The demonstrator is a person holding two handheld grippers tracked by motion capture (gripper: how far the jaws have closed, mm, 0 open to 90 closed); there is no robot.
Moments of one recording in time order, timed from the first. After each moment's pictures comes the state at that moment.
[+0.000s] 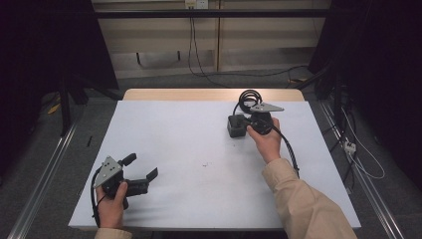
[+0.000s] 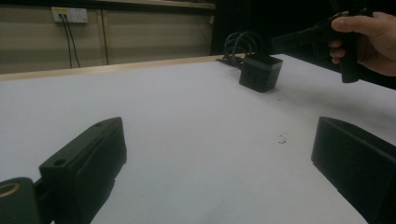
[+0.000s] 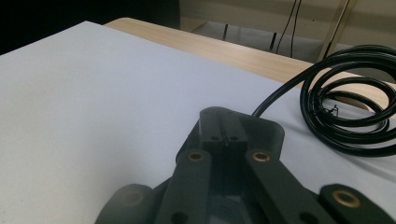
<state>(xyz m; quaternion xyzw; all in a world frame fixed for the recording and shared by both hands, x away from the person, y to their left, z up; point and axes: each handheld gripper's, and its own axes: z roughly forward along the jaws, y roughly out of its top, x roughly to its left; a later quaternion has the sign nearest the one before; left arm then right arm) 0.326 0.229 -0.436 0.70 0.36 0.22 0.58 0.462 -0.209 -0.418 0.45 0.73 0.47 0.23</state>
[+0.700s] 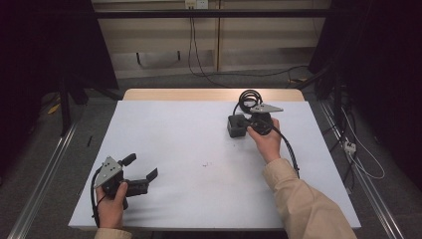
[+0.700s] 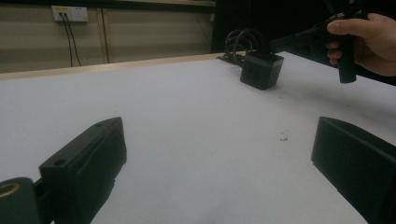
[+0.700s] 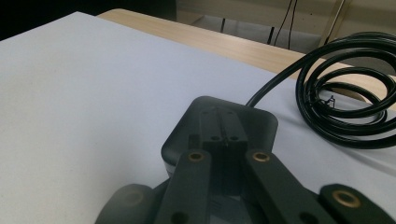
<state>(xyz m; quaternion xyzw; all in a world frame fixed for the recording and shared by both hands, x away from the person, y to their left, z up) 0.326 0.230 -0.437 0.70 0.36 0.22 0.58 0.467 -0.213 -0.427 0.45 0.73 0.46 0.23</state>
